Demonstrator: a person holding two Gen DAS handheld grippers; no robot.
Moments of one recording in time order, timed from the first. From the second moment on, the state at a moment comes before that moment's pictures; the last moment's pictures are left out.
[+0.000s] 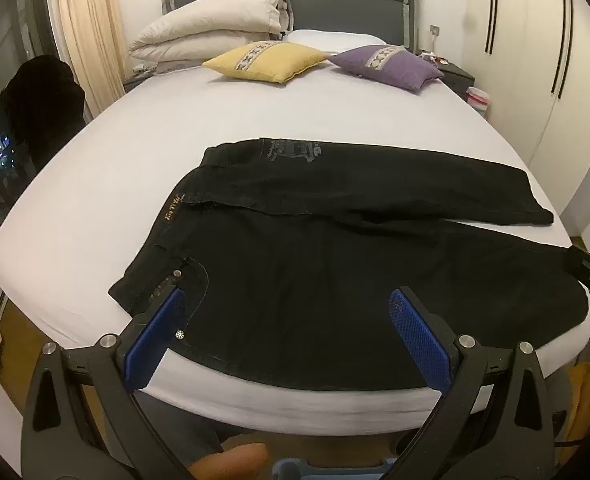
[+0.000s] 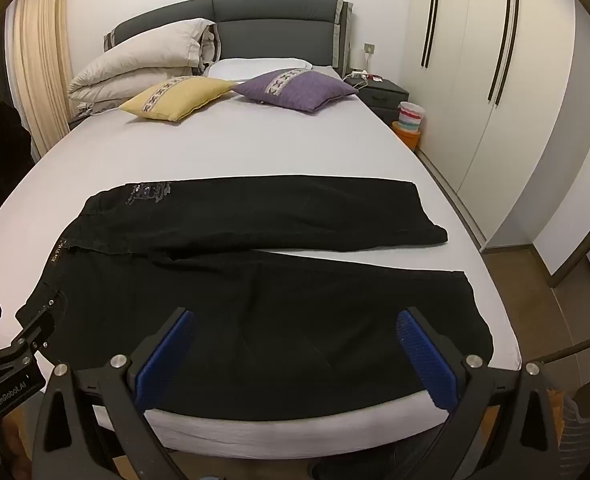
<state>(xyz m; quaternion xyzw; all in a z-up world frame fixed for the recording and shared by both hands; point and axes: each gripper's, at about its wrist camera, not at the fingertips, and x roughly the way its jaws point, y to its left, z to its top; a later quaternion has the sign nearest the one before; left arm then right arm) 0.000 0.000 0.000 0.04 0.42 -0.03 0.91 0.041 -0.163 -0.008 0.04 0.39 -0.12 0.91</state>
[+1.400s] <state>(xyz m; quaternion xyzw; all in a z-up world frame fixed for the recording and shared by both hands) -0.003 0.005 -0.009 0.05 0.42 -0.02 0.91 0.040 -0.161 -0.017 0.03 0.40 -0.11 0.91</state>
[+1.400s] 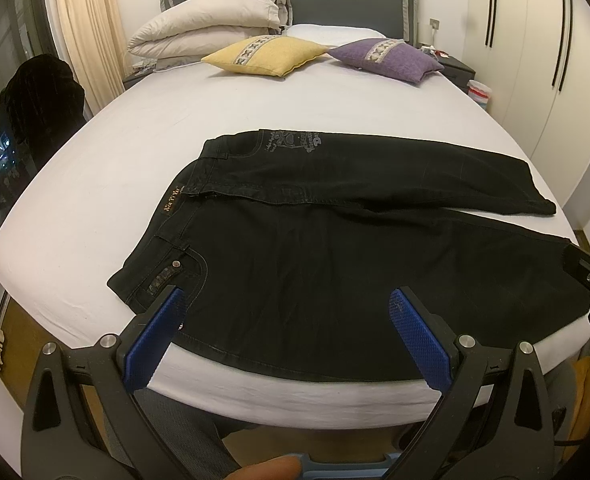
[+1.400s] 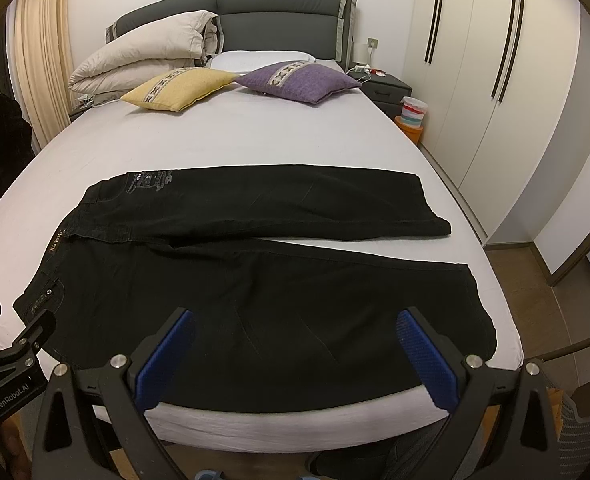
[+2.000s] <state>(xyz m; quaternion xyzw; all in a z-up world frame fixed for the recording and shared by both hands) -0.003 0.004 -0.009 0.05 0.42 -0.02 0.91 0.039 -0.160 -0.019 0.04 0.40 -0.11 0.91</state>
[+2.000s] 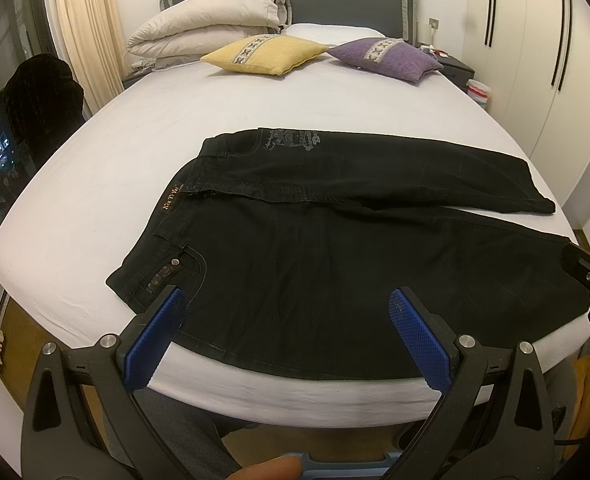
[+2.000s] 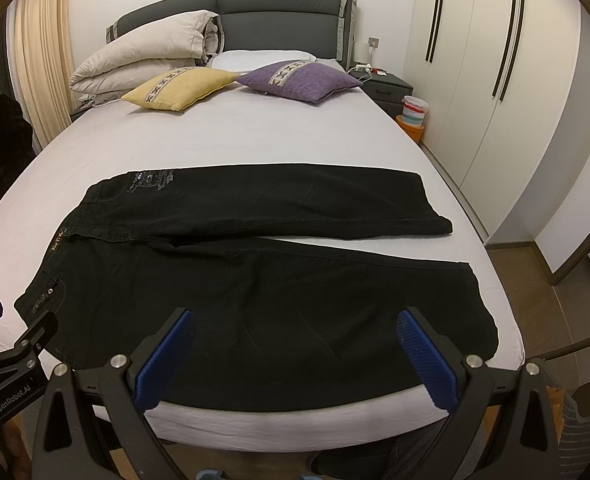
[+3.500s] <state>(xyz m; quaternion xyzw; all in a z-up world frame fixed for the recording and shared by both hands) 0.018 0.022 -0.019 0.04 0.42 -0.06 0.90 0.043 -0.169 -0.011 0.04 0.33 -0.02 0.94</state>
